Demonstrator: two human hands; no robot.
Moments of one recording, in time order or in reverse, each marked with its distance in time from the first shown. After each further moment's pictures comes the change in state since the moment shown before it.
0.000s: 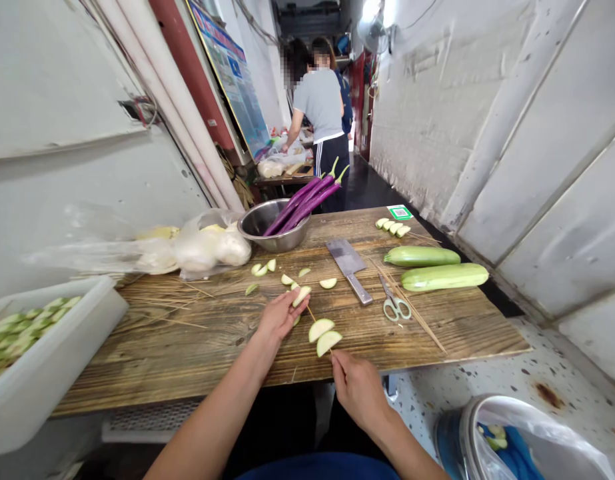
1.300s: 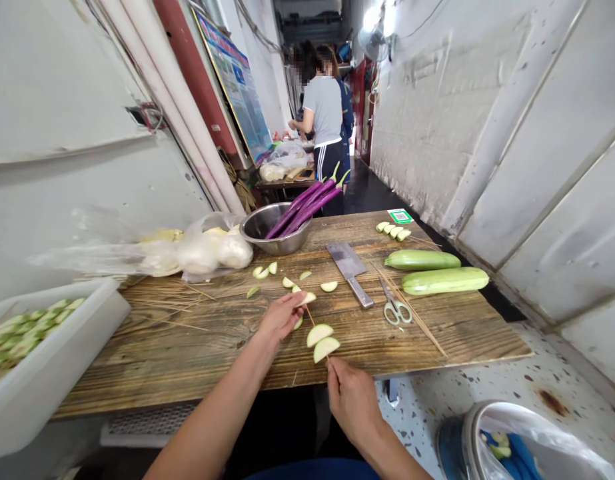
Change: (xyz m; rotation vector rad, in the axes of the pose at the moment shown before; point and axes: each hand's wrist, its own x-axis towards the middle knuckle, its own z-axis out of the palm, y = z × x) left_hand -0.002 0.005 0.005 0.148 -0.038 0.004; right_hand -0.006 -0.010 0.013 0.019 0.043 0.042
